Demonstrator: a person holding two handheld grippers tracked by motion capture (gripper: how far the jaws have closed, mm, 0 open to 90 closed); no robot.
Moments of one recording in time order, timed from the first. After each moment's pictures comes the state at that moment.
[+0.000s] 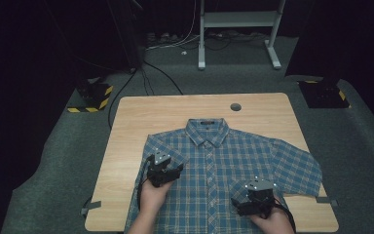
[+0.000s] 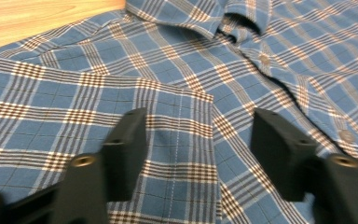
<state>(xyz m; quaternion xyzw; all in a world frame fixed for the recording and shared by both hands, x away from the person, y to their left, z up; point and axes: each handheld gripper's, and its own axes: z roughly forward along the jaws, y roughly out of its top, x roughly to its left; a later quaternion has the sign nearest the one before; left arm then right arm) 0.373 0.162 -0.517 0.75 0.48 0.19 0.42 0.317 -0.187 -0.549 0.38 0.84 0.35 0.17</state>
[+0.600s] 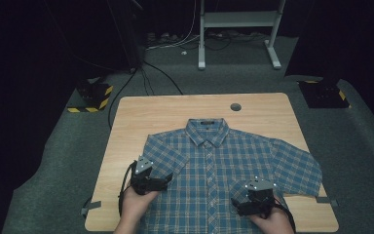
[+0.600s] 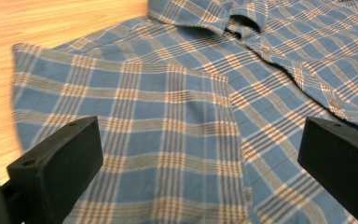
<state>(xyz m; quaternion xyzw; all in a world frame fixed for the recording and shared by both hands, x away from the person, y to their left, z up) 0.341 0.210 -0.510 0.75 0.45 0.21 0.43 0.317 -0.187 -0.549 0.38 0.84 0.35 0.17</state>
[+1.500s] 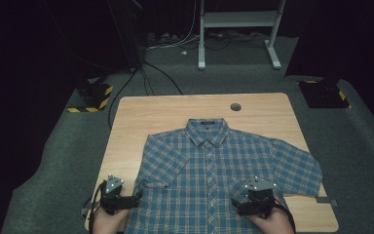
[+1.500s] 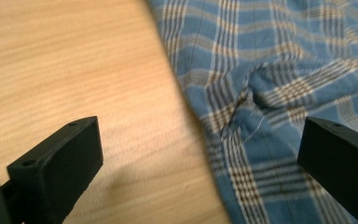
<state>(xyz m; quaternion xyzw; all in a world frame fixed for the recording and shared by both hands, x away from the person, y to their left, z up) 0.290 0.289 -0.544 0.74 0.52 0.23 0.36 0.317 -0.187 -0.549 0.38 0.84 0.35 0.17</state>
